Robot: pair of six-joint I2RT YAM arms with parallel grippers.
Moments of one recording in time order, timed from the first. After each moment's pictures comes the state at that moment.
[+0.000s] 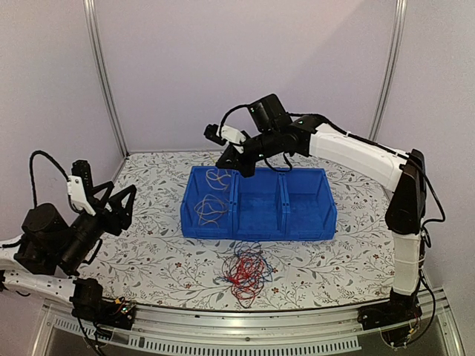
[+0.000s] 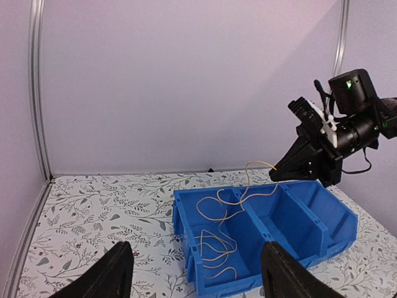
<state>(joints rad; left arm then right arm) -1.43 0.43 0.57 -0.12 -1.14 -0.15 0.84 2.05 2.01 -0.57 -0.38 -0.51</state>
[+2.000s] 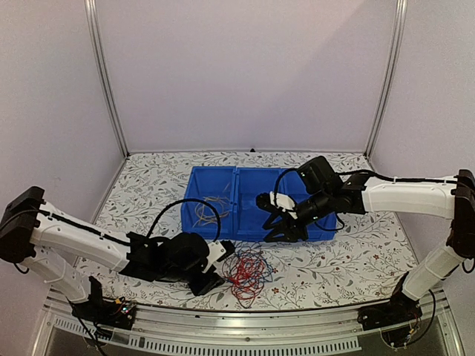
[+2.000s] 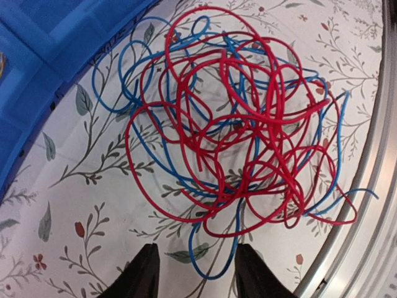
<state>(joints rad) -1.24 1.45 0.63 -0.10 -0.15 -0.24 0.81 1.54 1.03 -0.33 -0.60 -0.53</state>
